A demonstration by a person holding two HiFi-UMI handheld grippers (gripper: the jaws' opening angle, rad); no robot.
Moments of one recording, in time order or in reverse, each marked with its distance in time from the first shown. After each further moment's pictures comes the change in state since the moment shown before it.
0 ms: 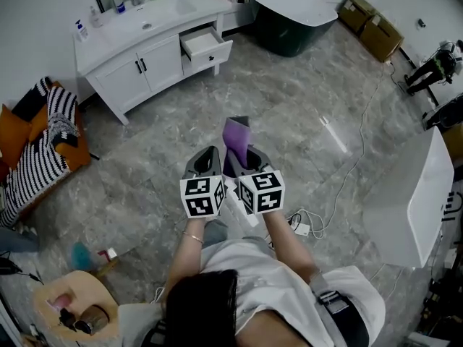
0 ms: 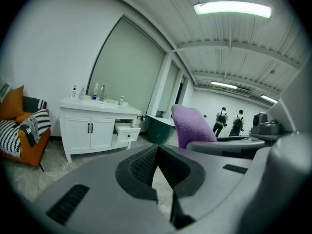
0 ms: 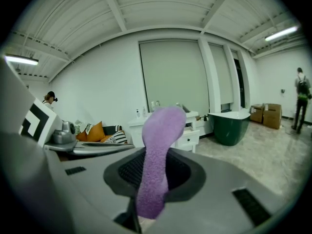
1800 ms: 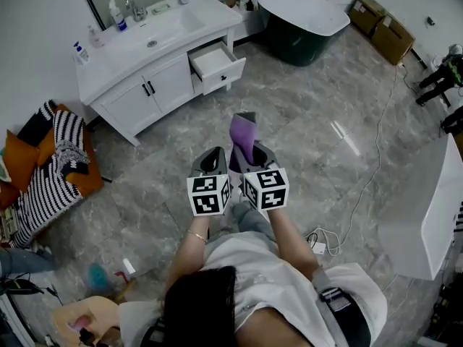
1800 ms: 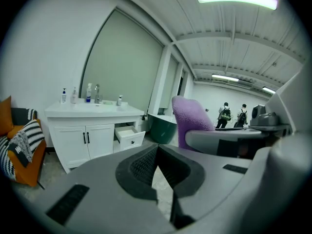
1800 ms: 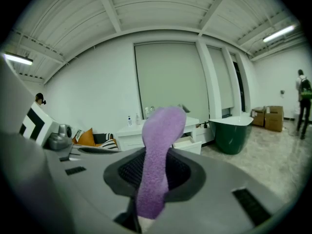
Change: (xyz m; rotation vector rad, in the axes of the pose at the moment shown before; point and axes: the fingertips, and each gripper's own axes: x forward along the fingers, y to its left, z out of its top) left arm 0.134 0.077 0.063 0.069 0.051 0.012; right arm 0.146 -0.058 0.076 0.008 -0.082 -0.026
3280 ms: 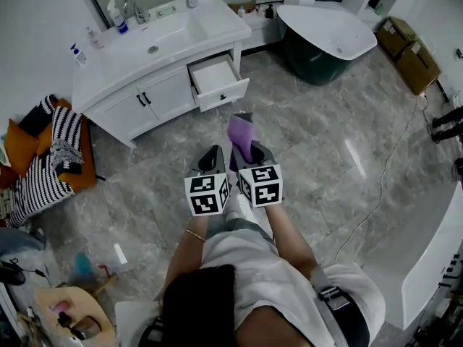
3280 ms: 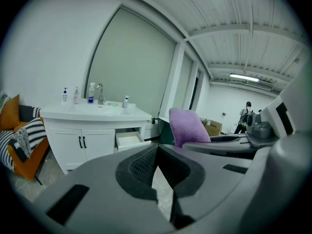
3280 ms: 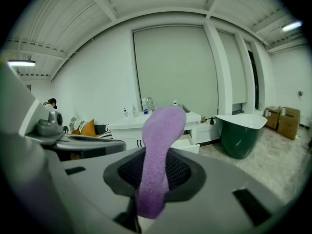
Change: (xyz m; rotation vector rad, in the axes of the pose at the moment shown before) left arm 0.179 -0.013 0.071 -0.073 -0.022 0.168; right arm 0.131 -0.156 0.041 -0.056 0.134 0.121
